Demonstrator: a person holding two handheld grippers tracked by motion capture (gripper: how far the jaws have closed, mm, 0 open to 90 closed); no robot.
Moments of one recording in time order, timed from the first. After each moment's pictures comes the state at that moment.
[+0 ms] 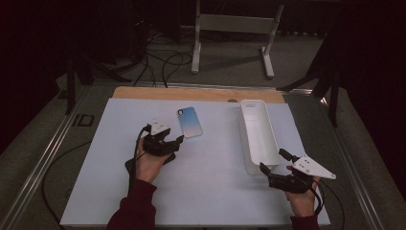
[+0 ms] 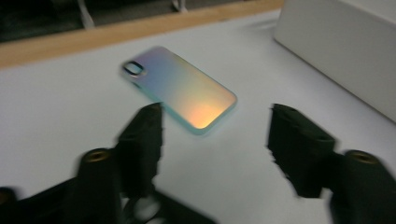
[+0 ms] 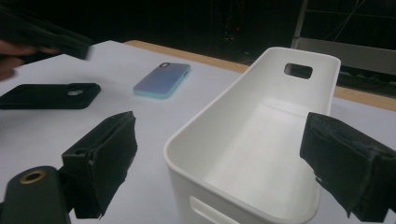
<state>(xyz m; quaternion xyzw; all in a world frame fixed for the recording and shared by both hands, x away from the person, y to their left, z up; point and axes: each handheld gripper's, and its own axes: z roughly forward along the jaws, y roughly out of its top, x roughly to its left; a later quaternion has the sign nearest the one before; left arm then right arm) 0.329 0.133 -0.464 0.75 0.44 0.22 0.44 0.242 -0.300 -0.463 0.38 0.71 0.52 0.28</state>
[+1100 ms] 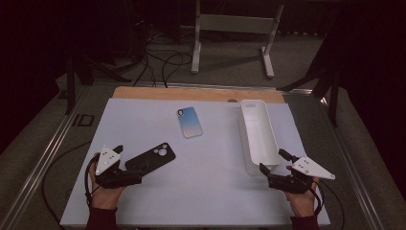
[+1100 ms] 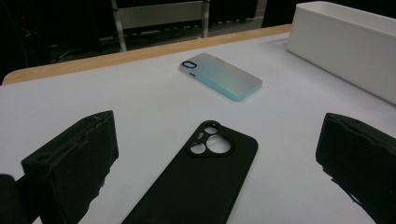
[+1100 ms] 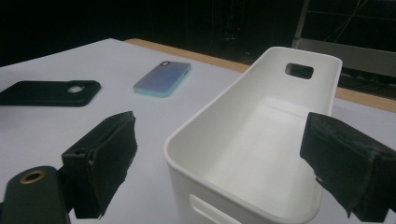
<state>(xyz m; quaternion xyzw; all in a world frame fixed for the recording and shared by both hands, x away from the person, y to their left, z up) 0.246 0.216 -0.461 0.71 0.44 0.26 0.47 0.242 -0.301 -0.464 0.38 0.71 0.52 0.28</state>
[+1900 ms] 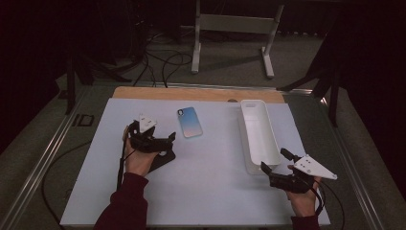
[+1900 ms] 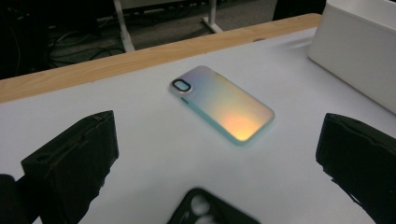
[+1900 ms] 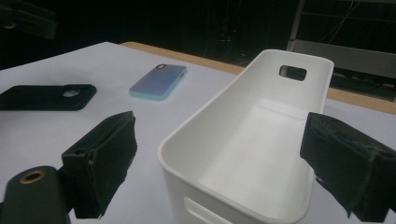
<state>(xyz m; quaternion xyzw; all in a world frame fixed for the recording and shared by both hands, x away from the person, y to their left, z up) 0.347 0.140 -0.448 0.73 0.47 0.25 0.42 0.242 -0.303 -0.462 0.38 0.71 0.52 0.28</state>
